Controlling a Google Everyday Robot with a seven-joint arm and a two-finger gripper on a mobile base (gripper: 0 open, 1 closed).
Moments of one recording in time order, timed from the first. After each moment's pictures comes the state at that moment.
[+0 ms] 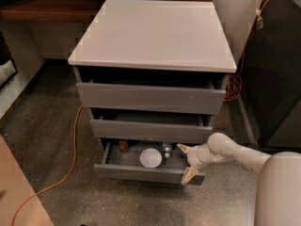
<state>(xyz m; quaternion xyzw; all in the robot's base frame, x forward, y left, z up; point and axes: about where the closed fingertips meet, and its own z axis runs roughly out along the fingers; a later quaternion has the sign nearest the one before) 0.614 -0.172 0.343 -0.69 0.65 0.13 0.28</state>
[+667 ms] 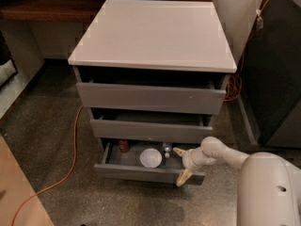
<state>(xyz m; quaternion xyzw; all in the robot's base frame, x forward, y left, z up) 0.630 -0.162 0.286 -0.69 0.66 0.14 0.27</state>
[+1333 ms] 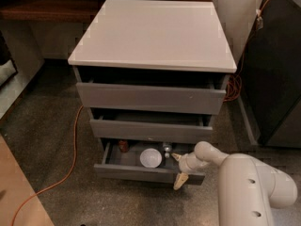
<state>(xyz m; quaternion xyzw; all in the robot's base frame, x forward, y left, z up) 0.641 -0.157 0.217 -0.67 0.68 0.15 0.24</state>
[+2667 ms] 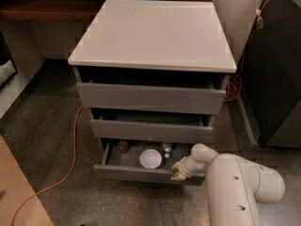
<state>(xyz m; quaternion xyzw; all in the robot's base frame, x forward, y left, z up) 0.634 -0.160 0.177 -0.67 0.70 0.15 0.19</state>
